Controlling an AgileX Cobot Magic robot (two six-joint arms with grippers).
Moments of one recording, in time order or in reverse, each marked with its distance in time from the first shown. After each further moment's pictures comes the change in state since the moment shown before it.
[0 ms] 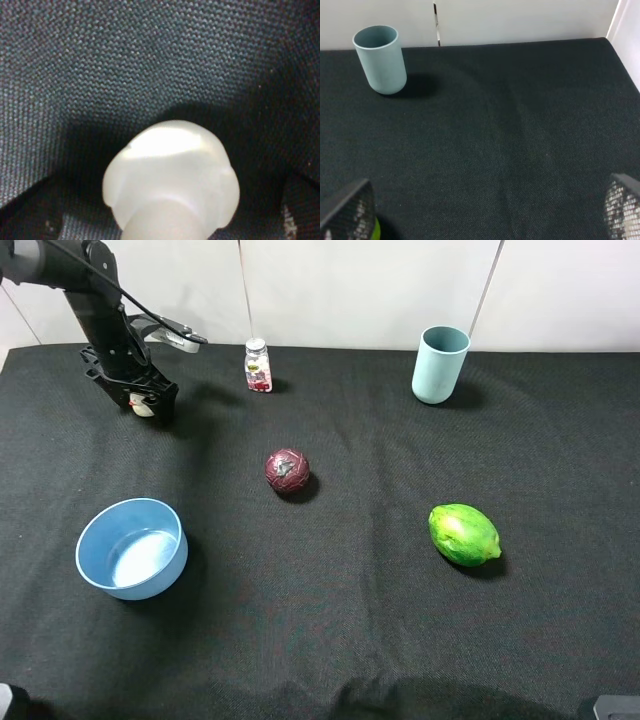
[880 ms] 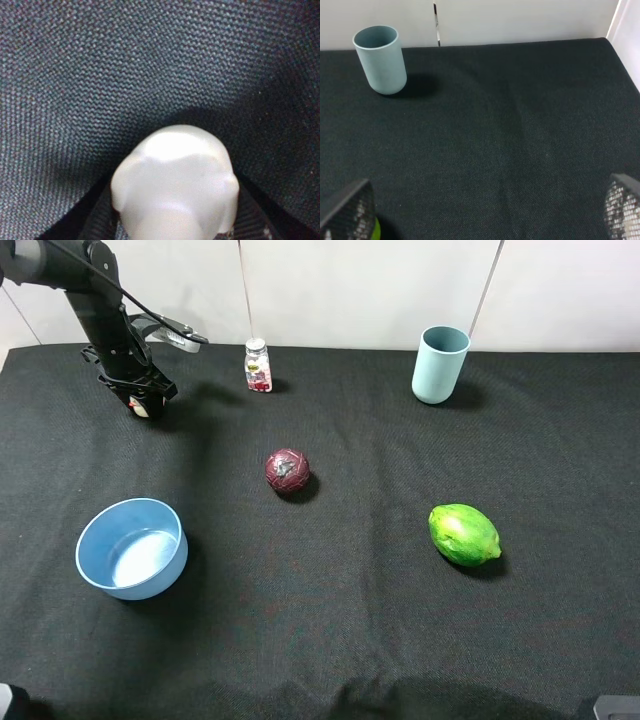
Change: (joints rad) left arm 0.000 0.000 0.000 0.000 -0.010 0.000; right arm 0.000 0.000 0.000 0.000 0.000 0.000
